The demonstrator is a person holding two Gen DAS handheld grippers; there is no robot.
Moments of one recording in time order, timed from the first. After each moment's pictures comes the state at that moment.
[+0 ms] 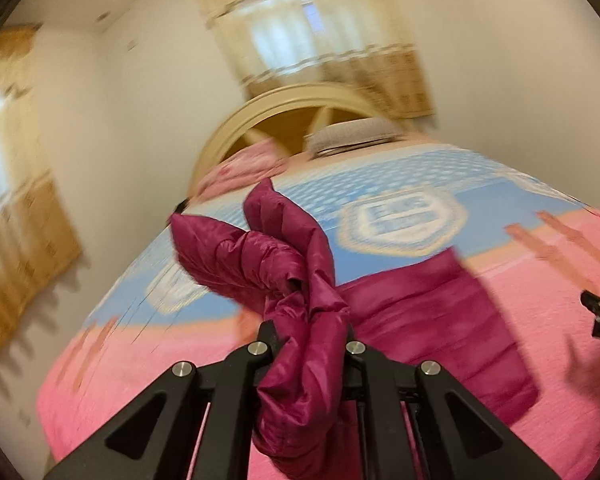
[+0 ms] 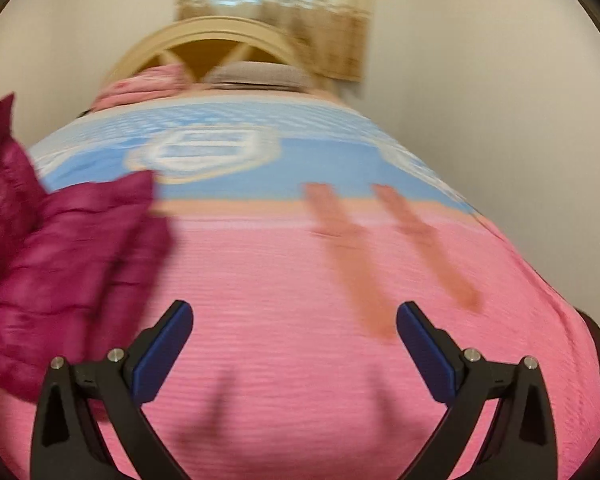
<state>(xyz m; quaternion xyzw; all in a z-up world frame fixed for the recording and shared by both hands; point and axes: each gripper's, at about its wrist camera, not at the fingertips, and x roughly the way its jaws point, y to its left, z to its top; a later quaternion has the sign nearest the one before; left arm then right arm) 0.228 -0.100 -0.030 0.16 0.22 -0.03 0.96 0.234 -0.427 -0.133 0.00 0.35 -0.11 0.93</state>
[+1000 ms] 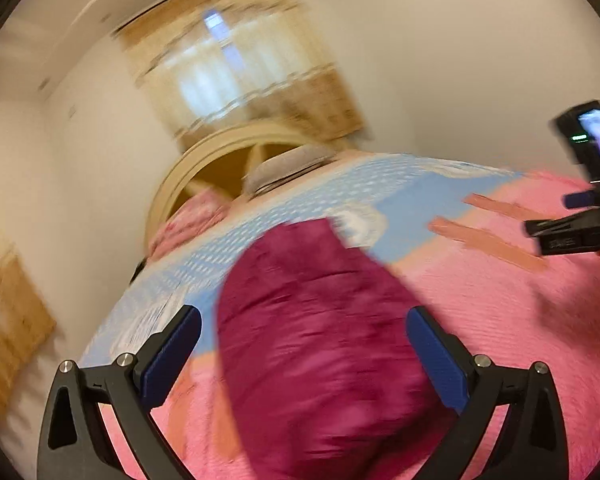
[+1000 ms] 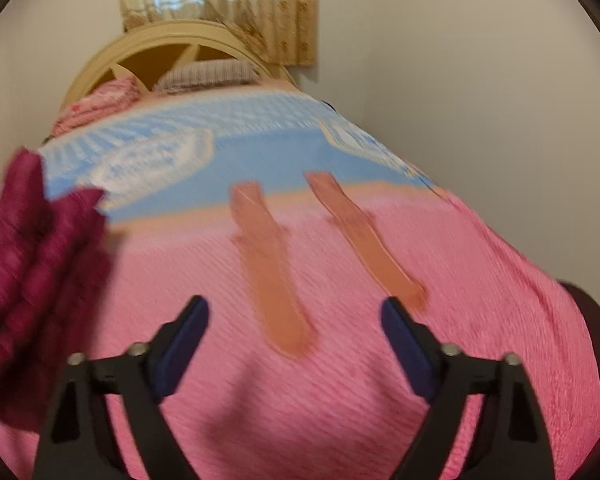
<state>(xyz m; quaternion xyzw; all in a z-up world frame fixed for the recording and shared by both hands) 0.203 -0.180 -0.053 0.22 0.18 -0.09 0.96 0.244 -0.465 -0.100 0.05 0.35 -0.13 0.93</state>
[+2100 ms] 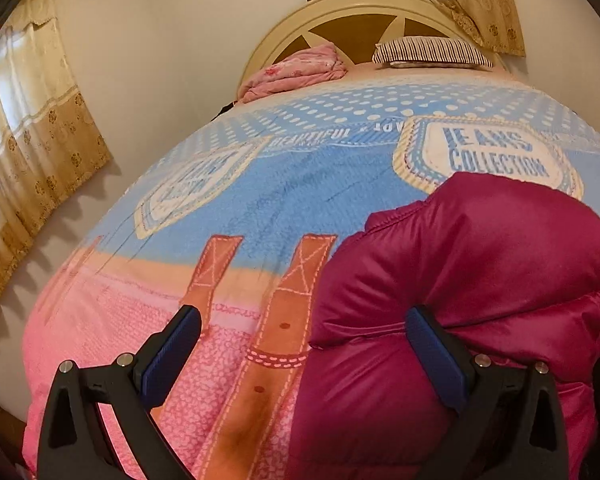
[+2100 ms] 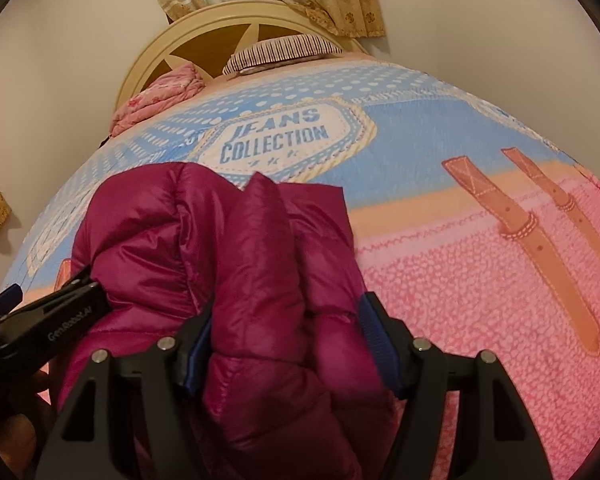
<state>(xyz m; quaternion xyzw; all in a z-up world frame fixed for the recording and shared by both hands) 0.428 -0.127 -0.152 0.10 0.37 0.14 0.91 0.355 -0.314 -0.154 0.14 0.38 -0.03 0.92</state>
